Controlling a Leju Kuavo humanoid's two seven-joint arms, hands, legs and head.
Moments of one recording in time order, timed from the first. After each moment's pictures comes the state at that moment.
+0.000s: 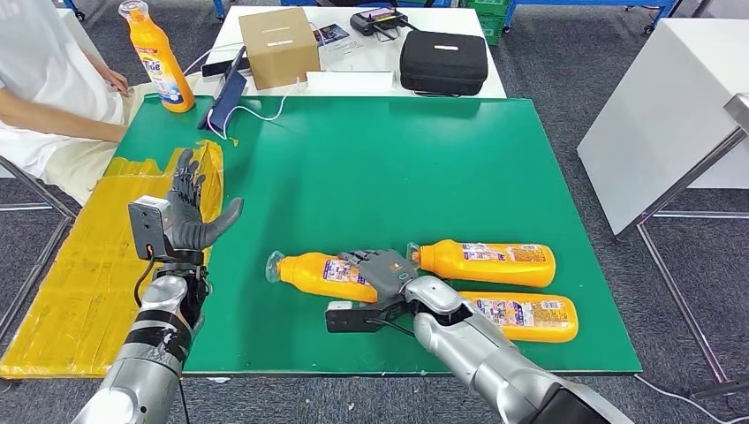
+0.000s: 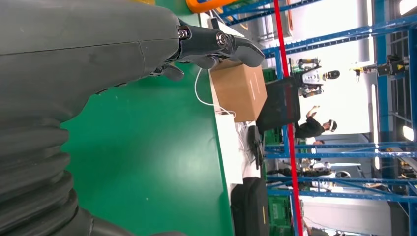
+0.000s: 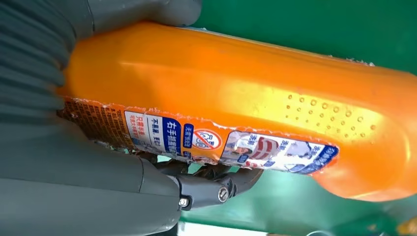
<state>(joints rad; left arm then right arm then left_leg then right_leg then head) -0.51 -0.10 0.09 -0.89 -0.16 0.07 -0.53 -0.59 0.10 0.81 -0.65 0.80 -0.12 -0.16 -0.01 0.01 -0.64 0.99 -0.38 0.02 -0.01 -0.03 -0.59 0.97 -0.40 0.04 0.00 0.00</state>
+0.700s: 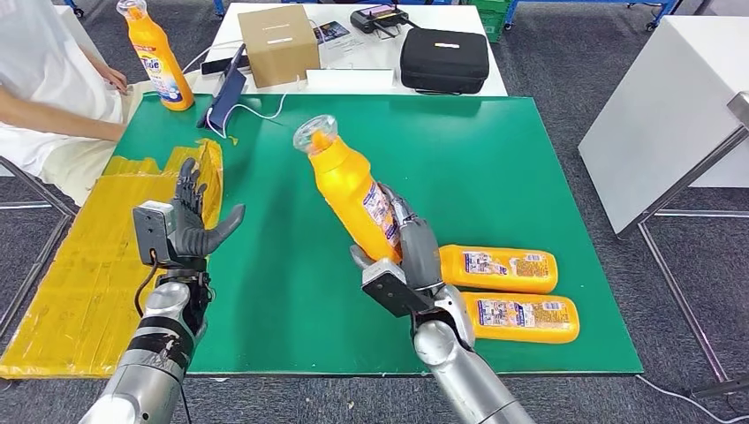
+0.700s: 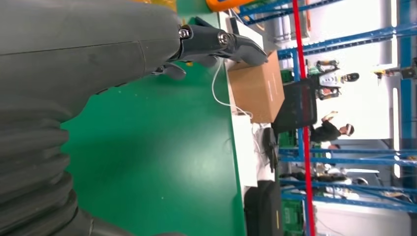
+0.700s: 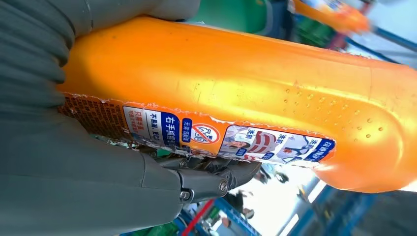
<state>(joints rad) -0.49 -0.11 0.08 -0.90 -0.14 0.07 -0.50 -0.29 0.17 0.45 -1.19 0.48 -0.44 -0.38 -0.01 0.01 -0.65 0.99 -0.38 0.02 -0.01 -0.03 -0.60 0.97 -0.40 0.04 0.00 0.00</state>
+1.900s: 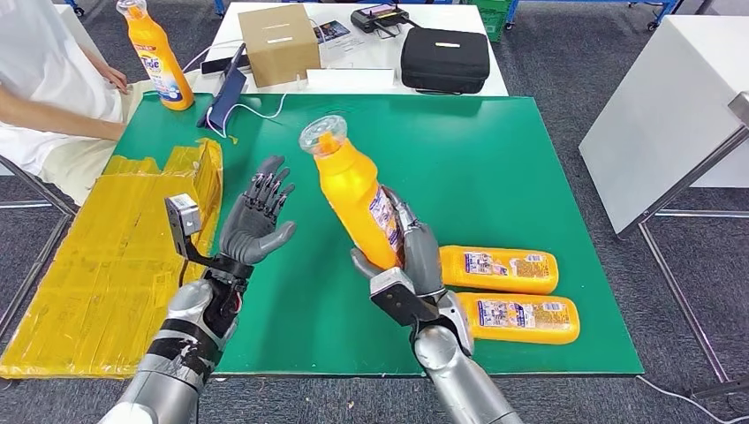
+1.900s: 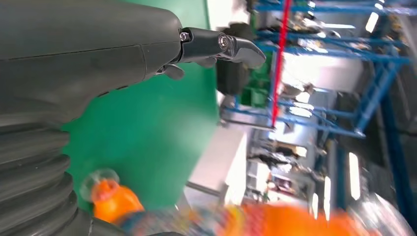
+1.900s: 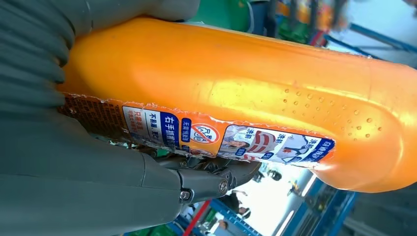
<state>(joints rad) -0.44 -0.14 -0.14 -1.04 0.15 -0.36 -0.37 -0.25 0.20 0.40 -1.19 0.49 -0.40 -0.46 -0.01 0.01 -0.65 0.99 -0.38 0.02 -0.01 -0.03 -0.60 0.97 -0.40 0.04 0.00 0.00</state>
